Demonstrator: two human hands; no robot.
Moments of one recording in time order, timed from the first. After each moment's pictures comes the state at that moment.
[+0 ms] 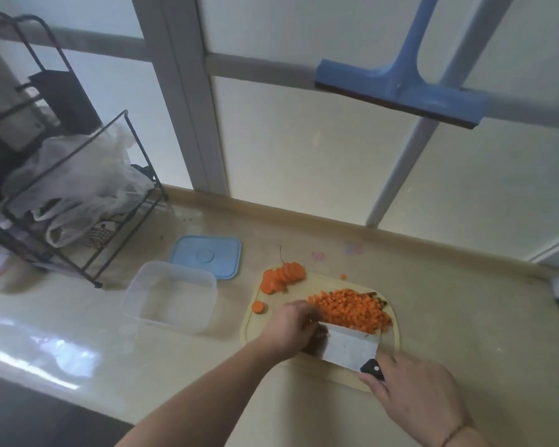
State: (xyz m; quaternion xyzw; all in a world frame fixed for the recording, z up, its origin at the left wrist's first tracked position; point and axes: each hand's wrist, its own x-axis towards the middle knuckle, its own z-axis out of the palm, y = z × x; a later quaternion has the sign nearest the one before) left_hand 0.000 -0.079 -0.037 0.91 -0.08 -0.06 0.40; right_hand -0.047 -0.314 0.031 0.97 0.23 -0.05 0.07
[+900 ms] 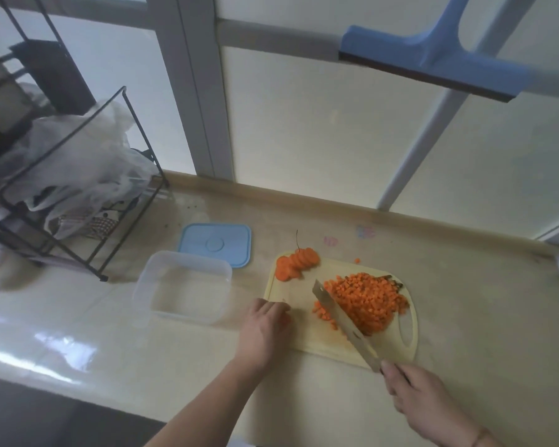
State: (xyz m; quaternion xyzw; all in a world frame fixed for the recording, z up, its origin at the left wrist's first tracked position) left_hand -0.047 -0.013 -0.089 0.94 -0.01 0.07 0.33; right_hand -0.090 -0.279 0.027 0.89 -0.11 -0.24 -0.36
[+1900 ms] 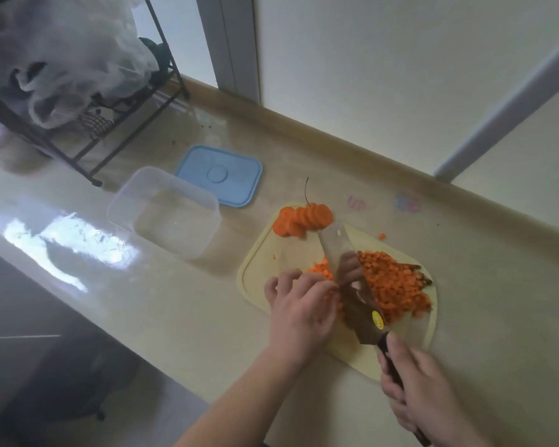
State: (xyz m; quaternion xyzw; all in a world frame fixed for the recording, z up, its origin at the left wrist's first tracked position) left_hand -0.042 -0.140 -0.093 0.91 0.10 0.29 0.29; right_hand -0.030 -0.315 -0.003 0.70 -0.14 -0.41 -0.57
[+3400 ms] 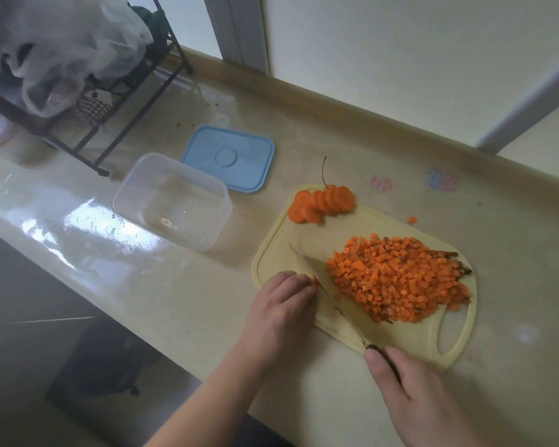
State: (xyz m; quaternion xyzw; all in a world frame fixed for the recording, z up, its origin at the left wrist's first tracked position) left_hand -0.072 -0.077 -0.103 0.92 -0.04 0.22 0.31; right_hand -0.041 -0.294 -0.018 0.89 0.10 -0.31 -0.33
